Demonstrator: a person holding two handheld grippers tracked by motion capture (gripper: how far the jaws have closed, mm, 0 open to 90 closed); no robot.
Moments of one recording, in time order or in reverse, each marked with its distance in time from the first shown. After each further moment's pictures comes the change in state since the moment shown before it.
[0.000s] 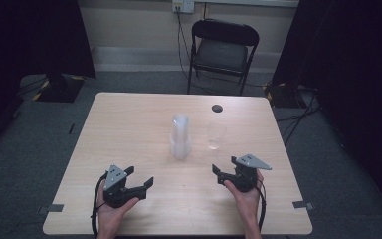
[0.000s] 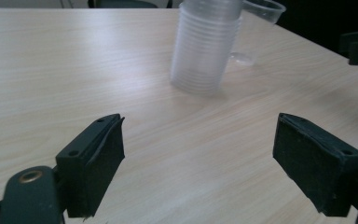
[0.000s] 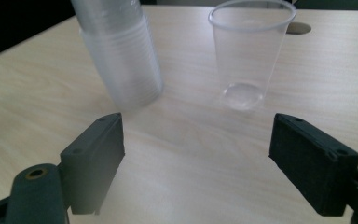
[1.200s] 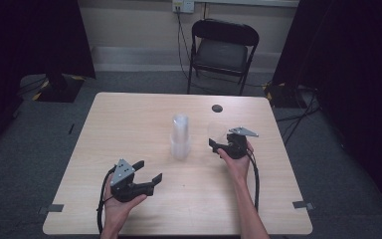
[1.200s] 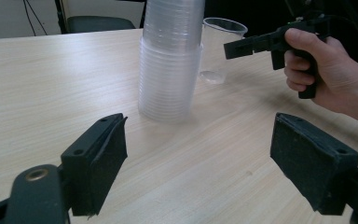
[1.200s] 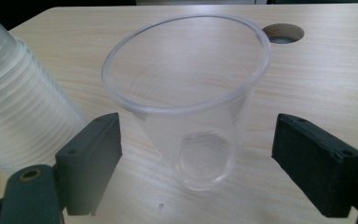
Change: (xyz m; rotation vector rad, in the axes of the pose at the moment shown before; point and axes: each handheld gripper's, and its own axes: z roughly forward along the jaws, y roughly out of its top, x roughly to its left) left arm -0.013 0.021 0.012 -0.046 -0.108 0.070; right arm -0.054 0.037 0.096 0.036 -0.033 0.076
